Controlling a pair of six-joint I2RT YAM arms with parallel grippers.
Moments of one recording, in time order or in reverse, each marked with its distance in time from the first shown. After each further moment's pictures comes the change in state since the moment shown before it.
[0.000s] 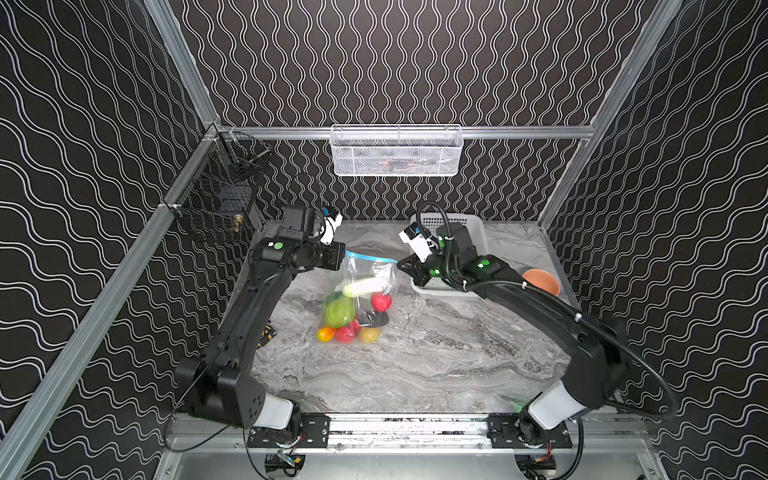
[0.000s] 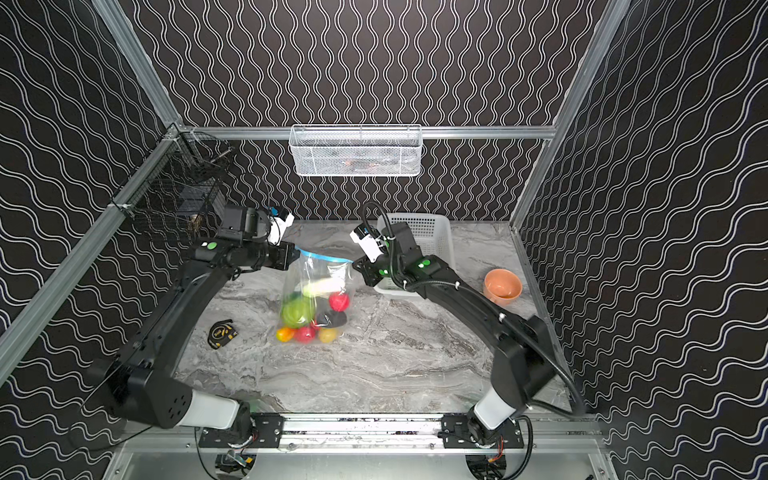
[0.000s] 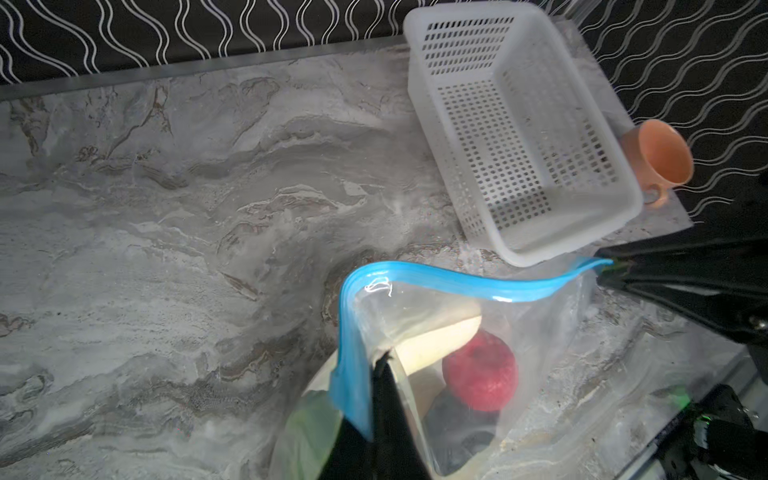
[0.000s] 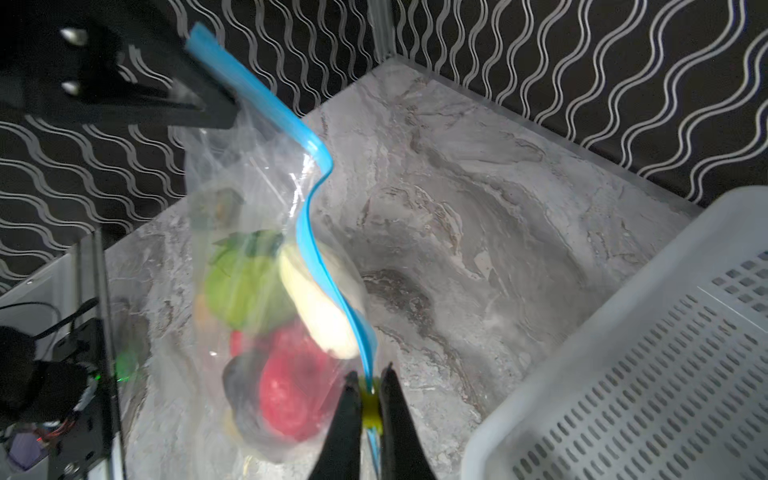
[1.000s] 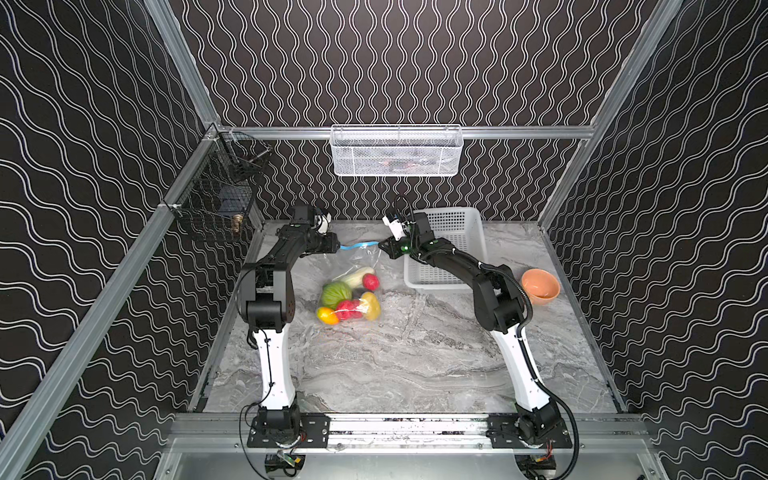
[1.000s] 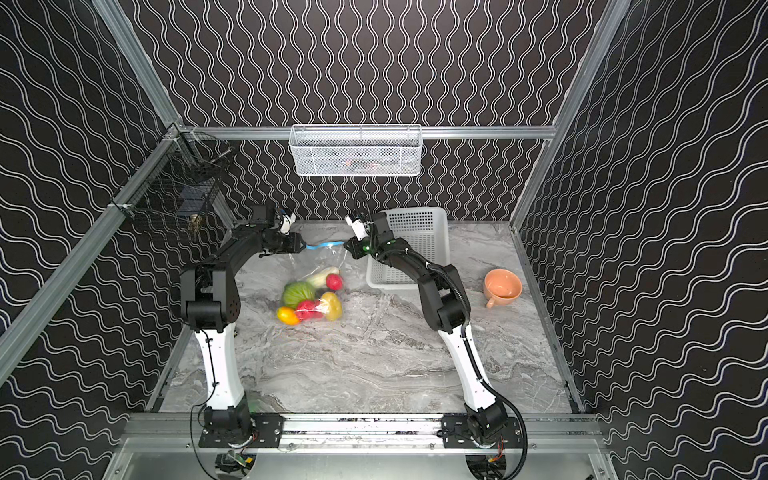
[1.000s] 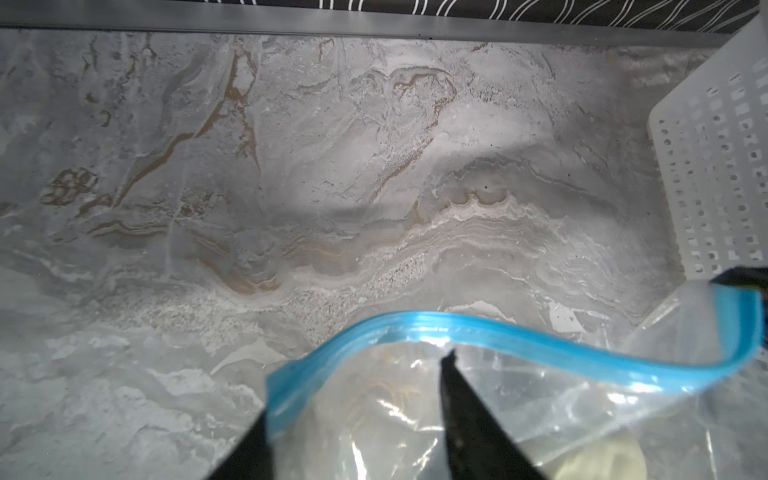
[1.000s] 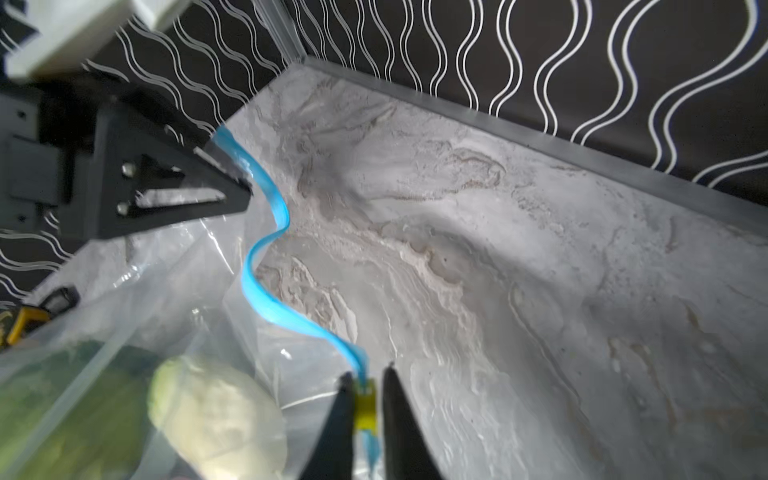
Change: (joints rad) left arm 0.181 0.709 0.323 0.285 0.018 -0.008; right arm -0.099 0.782 0.624 0.208 -0.112 0.109
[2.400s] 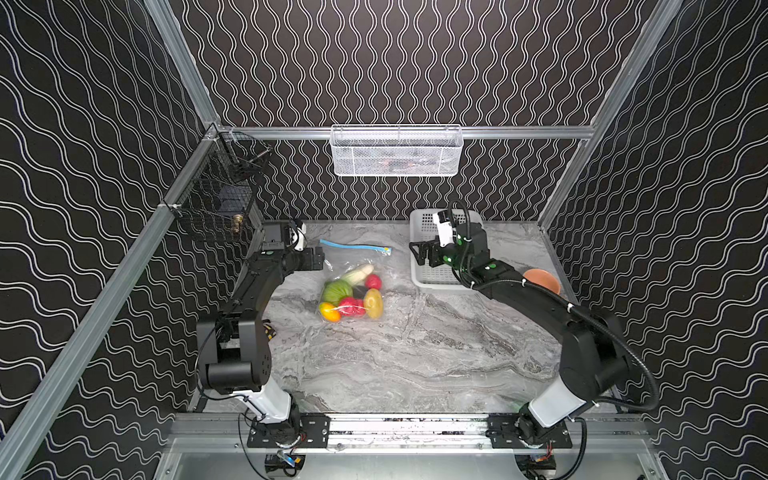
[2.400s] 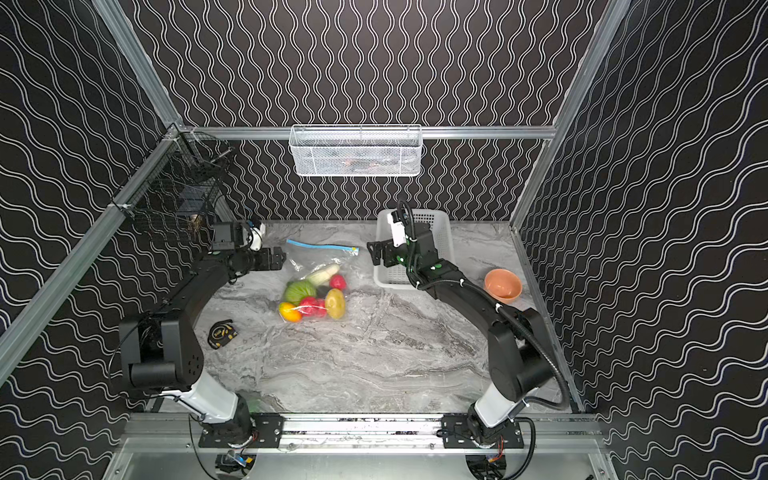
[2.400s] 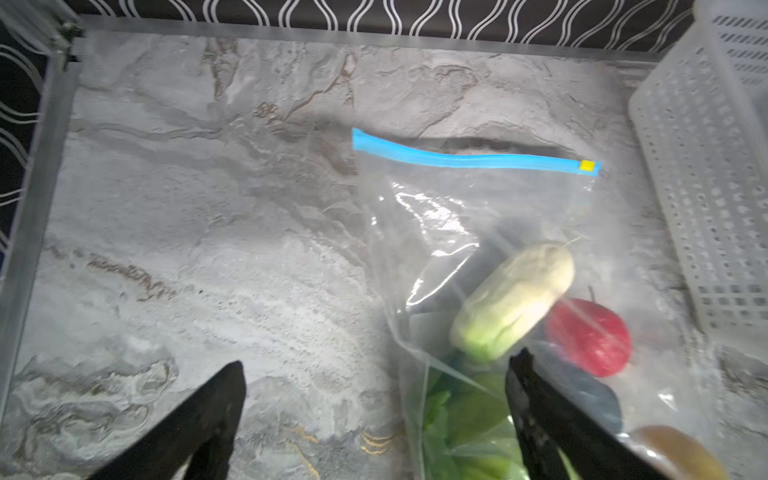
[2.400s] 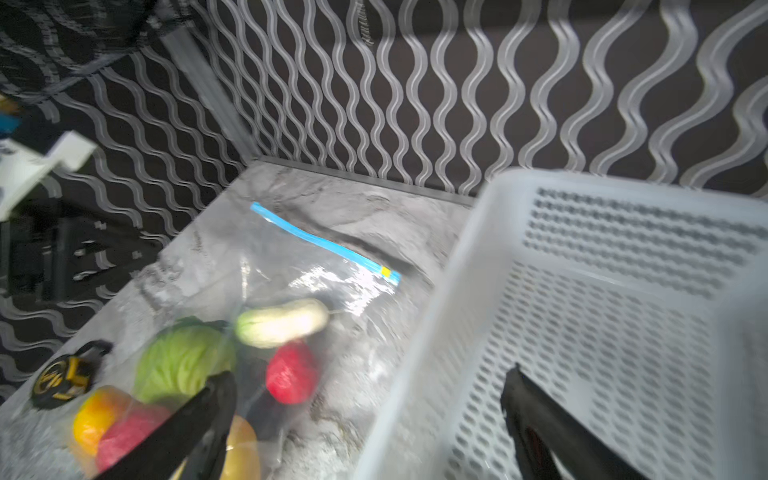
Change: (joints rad) left arm 0.084 -0.596 -0.627 0.174 -0.105 0.017; right arm -0.034 -0.872 -0.896 0.190 0.365 0.130
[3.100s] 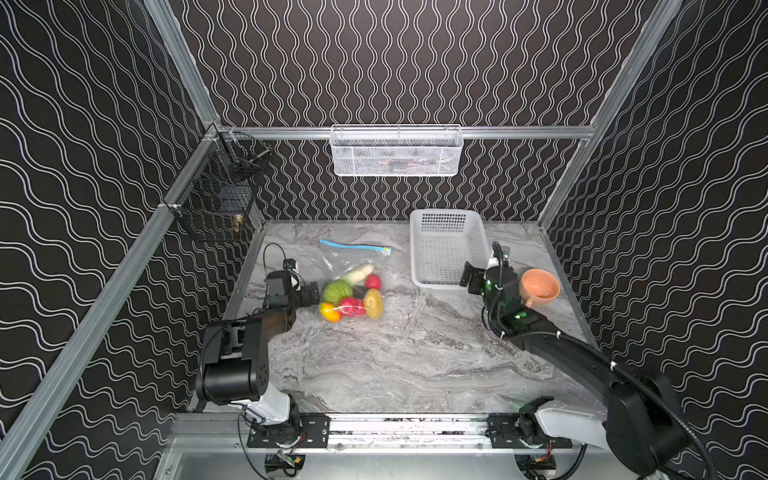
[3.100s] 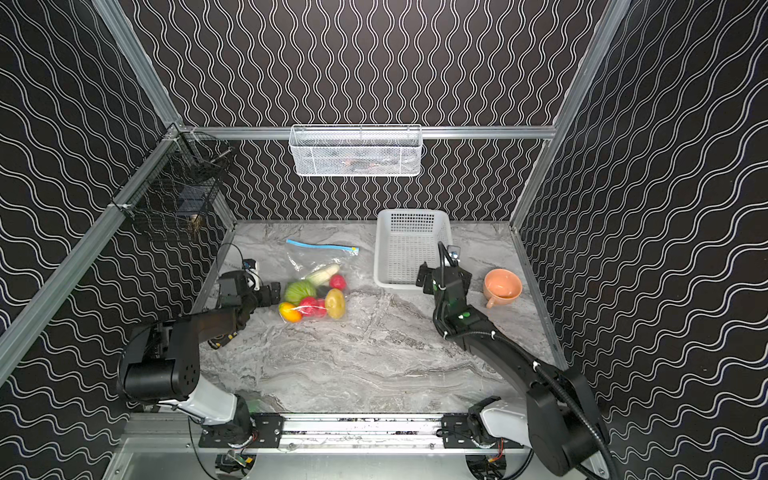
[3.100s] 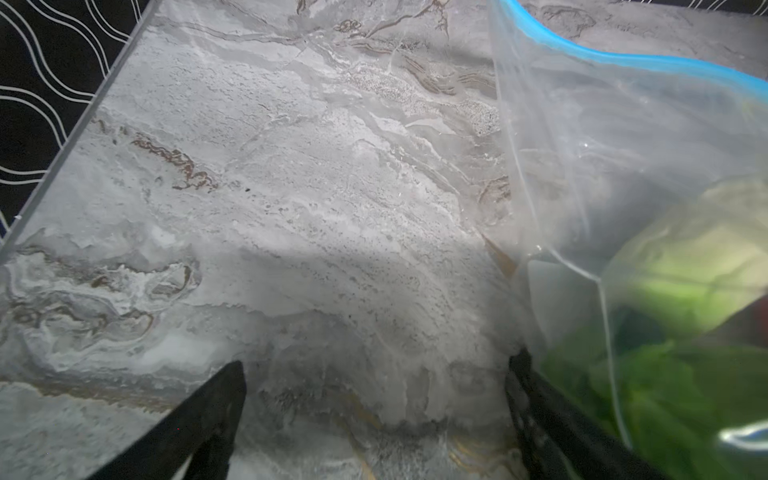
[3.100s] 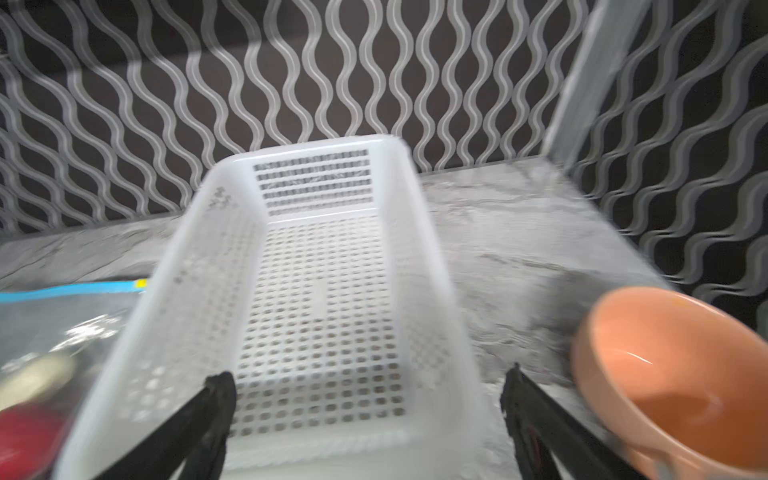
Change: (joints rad) left arm 0.026 -0.029 -0.635 0.775 -0.141 -0.041; right arm -0.032 -0.404 -0.537 0.150 0.647 0.069
